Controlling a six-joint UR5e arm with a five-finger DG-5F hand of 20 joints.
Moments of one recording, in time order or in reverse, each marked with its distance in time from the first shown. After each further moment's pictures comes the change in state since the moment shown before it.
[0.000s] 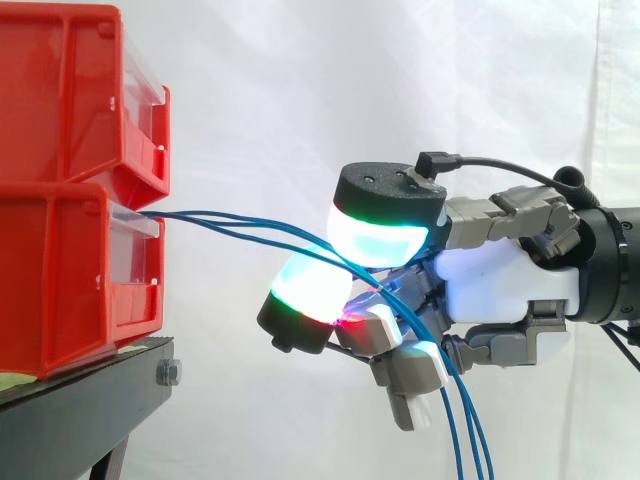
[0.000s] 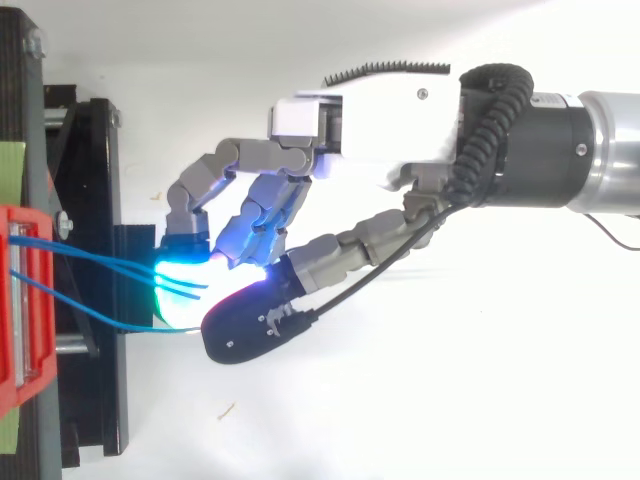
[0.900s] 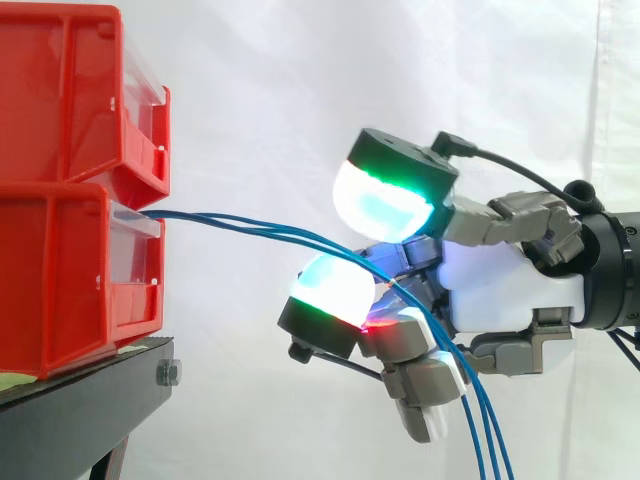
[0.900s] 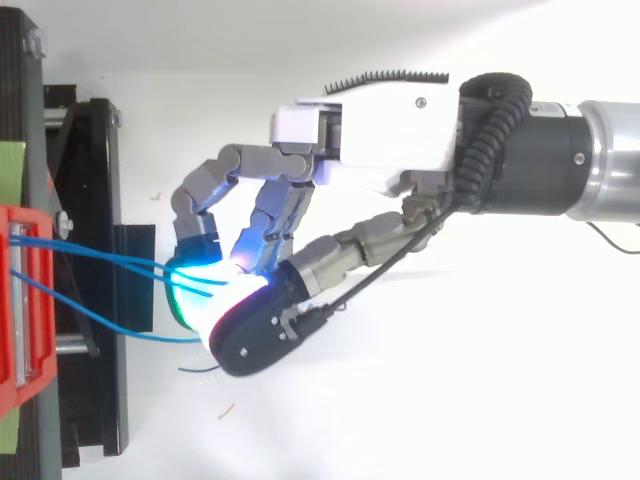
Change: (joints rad) arm 0.009 0.000 -0.001 -0.019 0.023 0.004
